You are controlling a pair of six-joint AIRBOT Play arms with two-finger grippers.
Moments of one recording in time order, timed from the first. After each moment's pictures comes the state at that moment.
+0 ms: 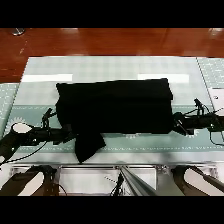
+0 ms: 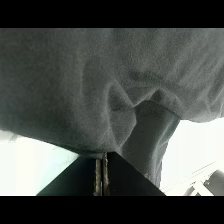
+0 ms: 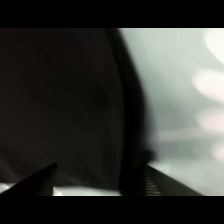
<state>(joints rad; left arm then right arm) 0.09 -0.95 0.26 0.66 -1.00 -1.32 -0.44 -1.18 0.55 -0.95 1.11 1.35</state>
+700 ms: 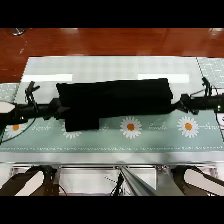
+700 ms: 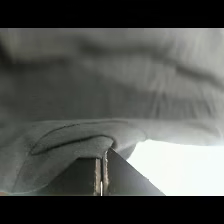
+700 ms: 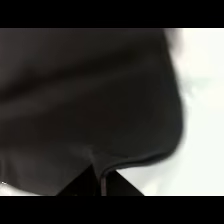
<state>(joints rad) 0.16 -1.02 0.61 0.66 -0.96 -1.32 -0.40 -1.29 0.87 -0.83 1.15 1.23</state>
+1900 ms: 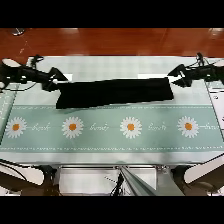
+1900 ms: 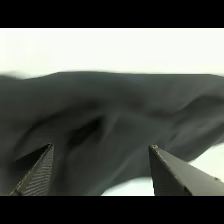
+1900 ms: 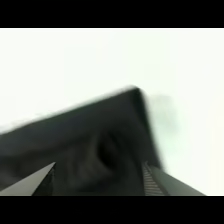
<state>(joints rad) 0.25 -1.72 1.43 0.85 -1.26 -1.42 -0.38 -1.88 1.58 -0.78 1.20 1.38</state>
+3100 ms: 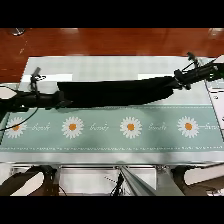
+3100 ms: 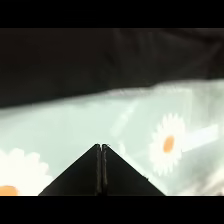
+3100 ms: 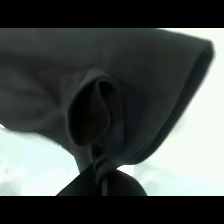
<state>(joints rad) 0.05 -1.10 0.76 0.69 -1.04 -1.21 -0.27 -1.65 1.44 -0.87 1.43 1.27</state>
